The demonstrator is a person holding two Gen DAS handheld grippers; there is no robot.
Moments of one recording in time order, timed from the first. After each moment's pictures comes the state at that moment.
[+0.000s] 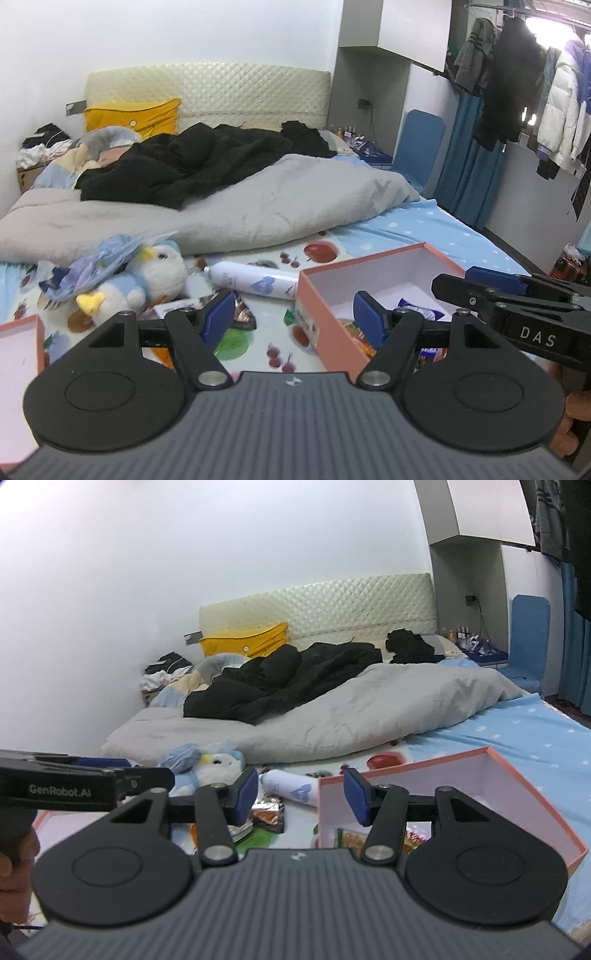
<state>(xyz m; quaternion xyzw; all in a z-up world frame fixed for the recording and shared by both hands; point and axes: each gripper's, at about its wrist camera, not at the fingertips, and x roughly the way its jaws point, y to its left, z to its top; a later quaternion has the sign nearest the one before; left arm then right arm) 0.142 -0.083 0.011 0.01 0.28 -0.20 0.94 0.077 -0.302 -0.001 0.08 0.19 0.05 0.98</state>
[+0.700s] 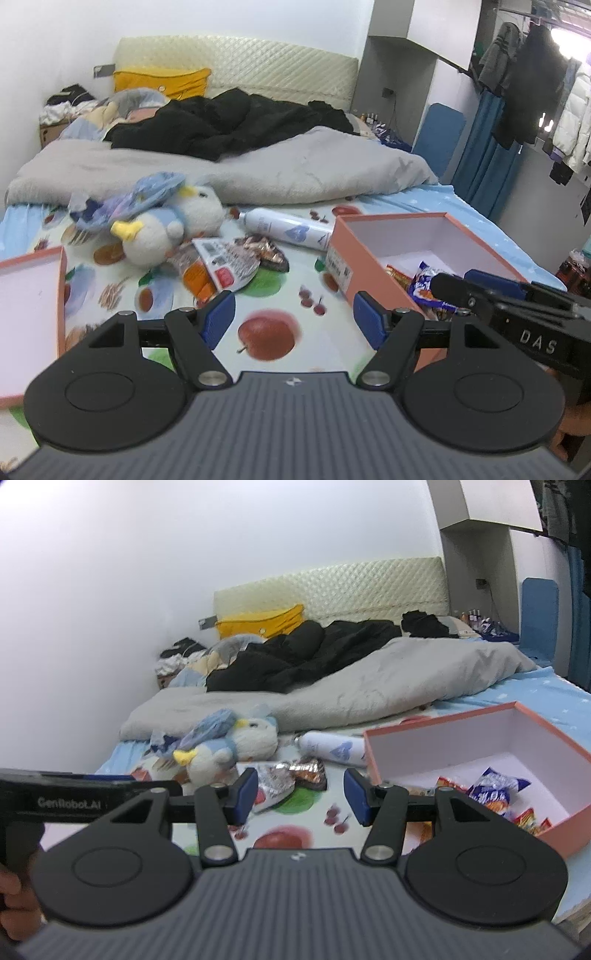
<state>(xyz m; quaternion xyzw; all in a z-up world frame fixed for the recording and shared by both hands) 0.092 -0.012 -0.045 -0.03 0.31 -0.17 0.93 0.036 -0.235 -0.043 0.08 0.21 0.07 0.97</state>
